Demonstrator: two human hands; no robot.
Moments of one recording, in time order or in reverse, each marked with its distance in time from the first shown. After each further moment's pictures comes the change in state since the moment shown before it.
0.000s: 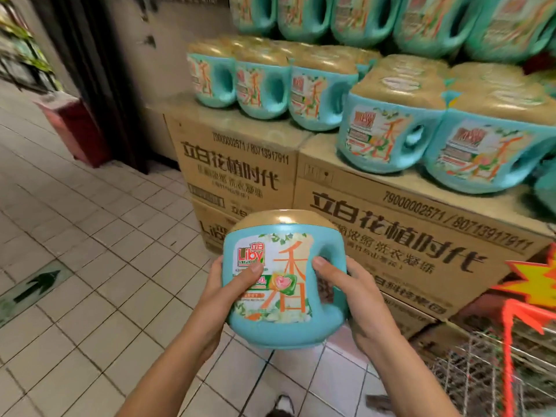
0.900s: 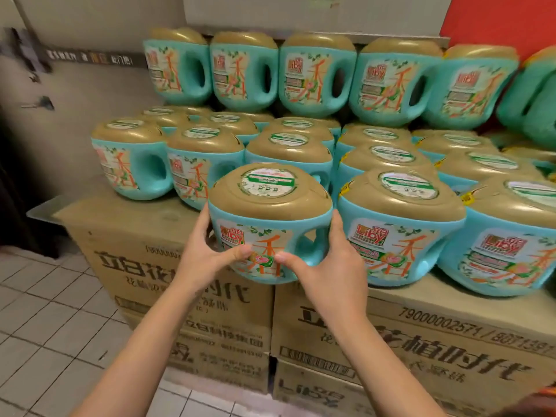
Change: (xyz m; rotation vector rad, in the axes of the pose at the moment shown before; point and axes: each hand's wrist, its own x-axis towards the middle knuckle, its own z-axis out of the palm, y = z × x) left_hand 0.334 0.157 0.023 0.248 -0.273 0.576; right_hand 0.245 -0.116 0.057 -0.981 0.679 -0.511
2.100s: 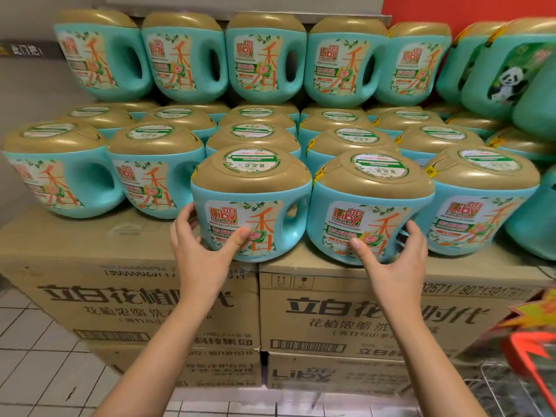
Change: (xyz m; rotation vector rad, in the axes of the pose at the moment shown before) left_hand 0.014 -0.011 0.034 0.221 0.211 -0.046; right_hand -0.004 0.087 -0.037 0.135 0.436 0.256
